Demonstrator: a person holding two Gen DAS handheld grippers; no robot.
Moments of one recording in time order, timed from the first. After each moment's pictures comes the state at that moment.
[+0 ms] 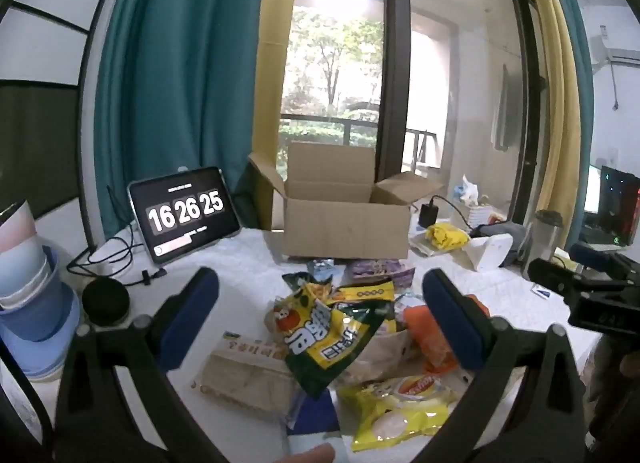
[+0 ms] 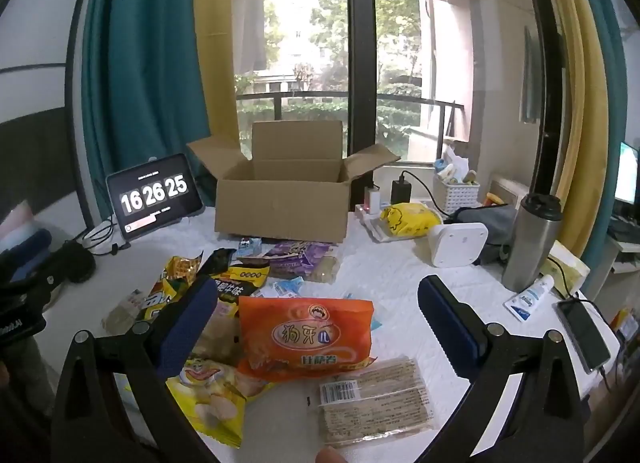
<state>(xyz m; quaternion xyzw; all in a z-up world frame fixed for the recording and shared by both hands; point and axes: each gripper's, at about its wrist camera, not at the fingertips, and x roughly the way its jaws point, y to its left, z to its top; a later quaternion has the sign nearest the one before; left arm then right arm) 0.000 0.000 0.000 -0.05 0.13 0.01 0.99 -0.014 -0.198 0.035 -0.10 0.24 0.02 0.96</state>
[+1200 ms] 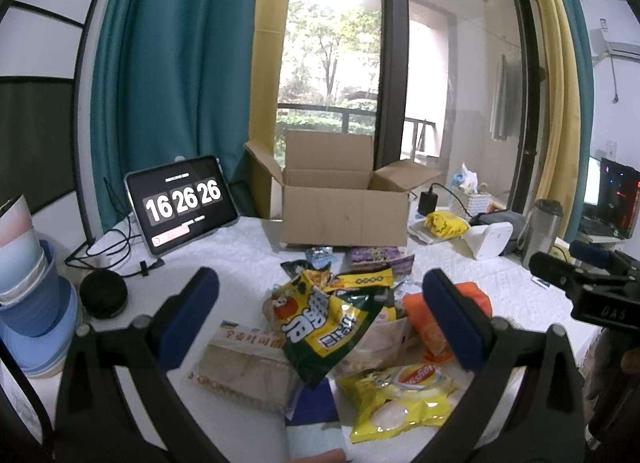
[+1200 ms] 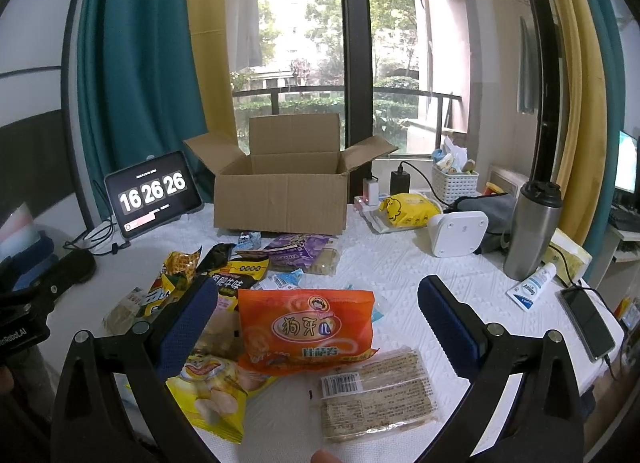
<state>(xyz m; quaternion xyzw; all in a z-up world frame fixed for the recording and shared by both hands) 0.002 0.001 -0.005 -0.05 0.16 0.00 0.99 -0.017 -0.195 0.027 -0.09 0.25 0.02 0.96</state>
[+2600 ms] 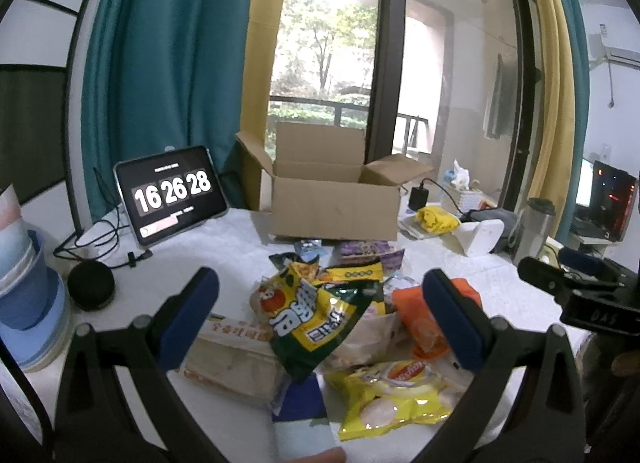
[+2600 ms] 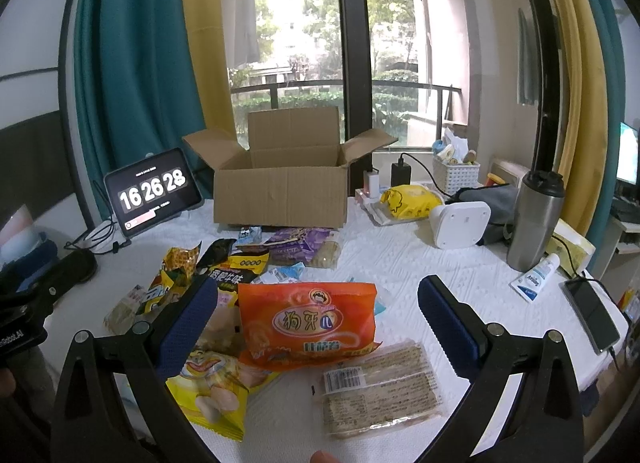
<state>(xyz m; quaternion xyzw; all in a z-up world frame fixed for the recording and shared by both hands) 0.006 -0.005 -0.010 -0.06 0.17 -0.02 0.98 -0.018 -0.201 0.019 -0.08 0.26 0.02 0.96</state>
